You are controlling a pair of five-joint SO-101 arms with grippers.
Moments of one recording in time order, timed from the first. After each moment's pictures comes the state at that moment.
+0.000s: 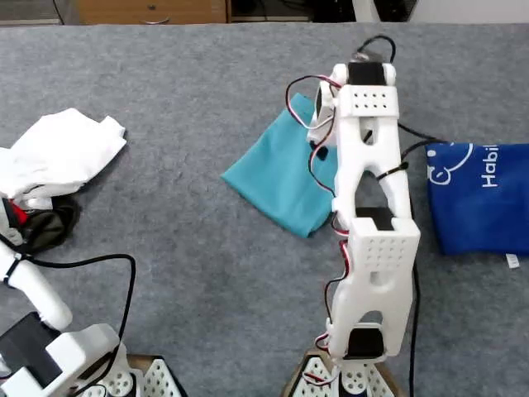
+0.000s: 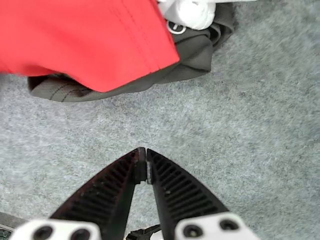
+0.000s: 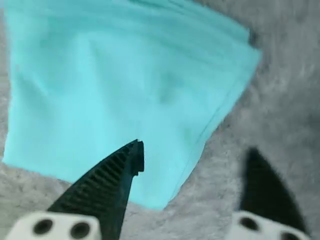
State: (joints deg) left arm -47.5 -11.8 11.0 92.4 -28.1; right arm -4.3 37.6 -40.1 101.2 -31.7
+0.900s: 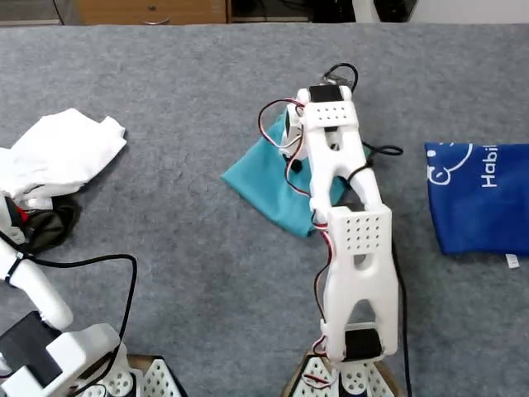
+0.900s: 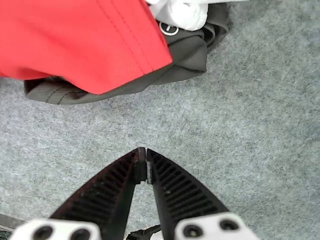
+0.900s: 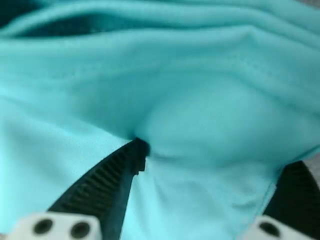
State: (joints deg) left arm -47.0 -11.8 11.0 92.4 -28.1; right arm -9.8 55.3 -43.4 90.9 -36.9
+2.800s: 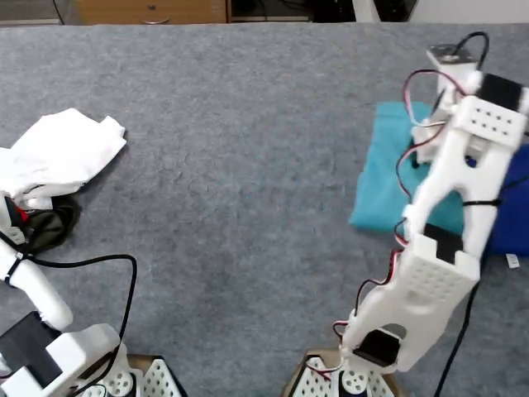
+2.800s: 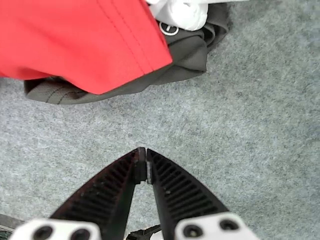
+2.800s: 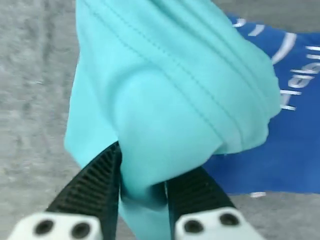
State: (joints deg) left arm -47.0 -11.8 11.0 92.4 -28.1; right arm 22.9 27.7 -39.7 100.4 23.5
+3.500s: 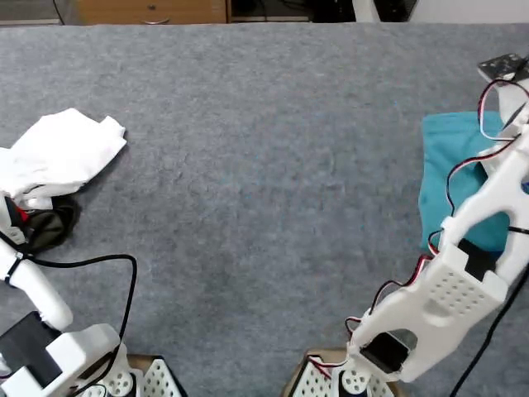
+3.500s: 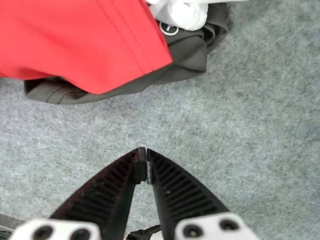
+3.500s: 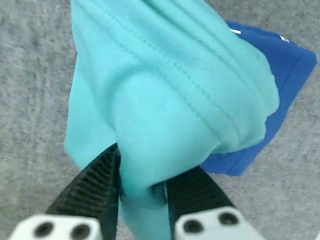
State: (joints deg) left arm -47.0 -11.8 11.0 92.4 -28.1; right arm 35.9 27.7 -45.7 100.1 47.7
